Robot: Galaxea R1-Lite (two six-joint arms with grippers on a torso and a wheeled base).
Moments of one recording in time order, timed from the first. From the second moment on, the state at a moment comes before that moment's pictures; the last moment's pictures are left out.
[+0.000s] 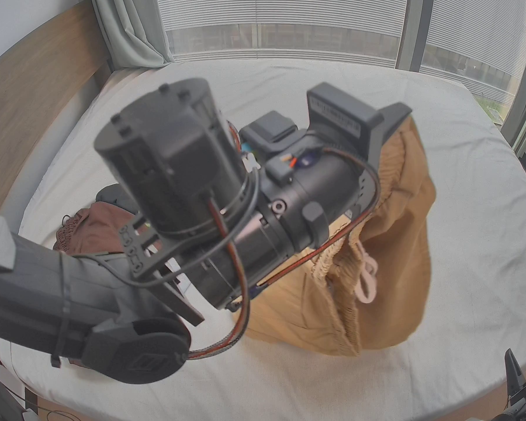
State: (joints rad) left arm -0.97 1.87 -1.11 -1.12 -0.04 -1.33; right arm -0.01 0.02 -0.02 0.00 0.03 -0.01
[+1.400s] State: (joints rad) left arm -0.58 1.91 -0.43 -1.55 -0.18 -0.99; right arm -0.01 0.02 -0.02 0.00 0.03 -0.01
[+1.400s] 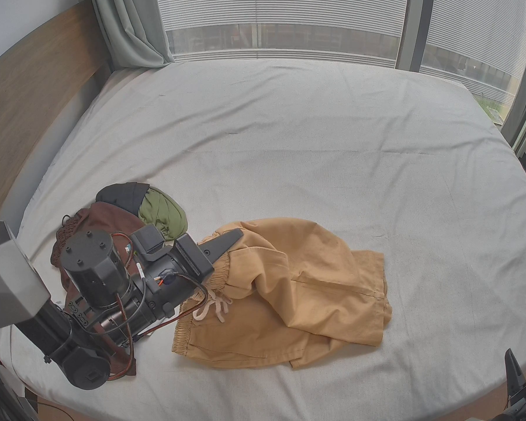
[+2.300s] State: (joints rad) left arm -0.34 2.03 -0.39 -1.55 -0.13 -0.64; right arm -0.01 0.02 -0.02 0.00 0.03 -0.02
